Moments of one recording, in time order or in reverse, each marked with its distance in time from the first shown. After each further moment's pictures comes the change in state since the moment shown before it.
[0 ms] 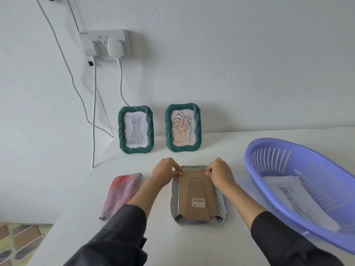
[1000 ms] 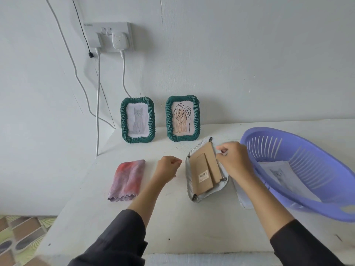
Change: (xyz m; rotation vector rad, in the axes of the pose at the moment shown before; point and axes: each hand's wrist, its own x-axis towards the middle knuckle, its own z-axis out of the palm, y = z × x) left_hand -0.051 0.019 0.003 -0.417 0.053 -0.261; right_hand -0.078 -0.031 -0.073 0.102 0.269 -0.137
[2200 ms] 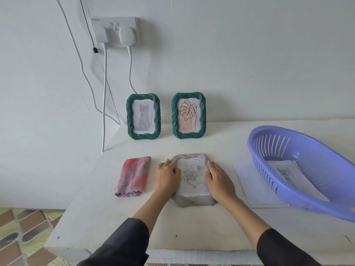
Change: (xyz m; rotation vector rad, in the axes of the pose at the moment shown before) left_hand -0.027 -0.029 0.008 0.295 0.164 0.062; right_hand -0.038 0.028 0.086 -0.148 -0.329 0.062
